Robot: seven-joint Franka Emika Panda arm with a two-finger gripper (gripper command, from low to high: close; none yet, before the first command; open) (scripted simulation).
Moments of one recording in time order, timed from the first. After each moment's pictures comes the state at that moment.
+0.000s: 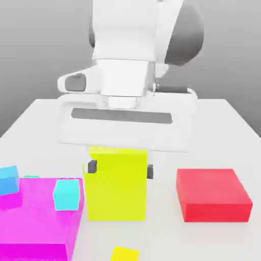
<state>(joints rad) -0.06 0.06 0.04 -2.30 -0.05 2.55 0.98</state>
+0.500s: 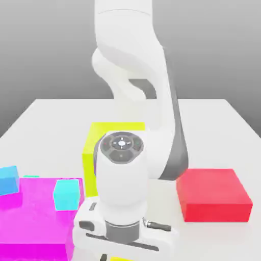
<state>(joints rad) -0.06 0.49 0.03 -2.27 -0.03 2.76 1.03</state>
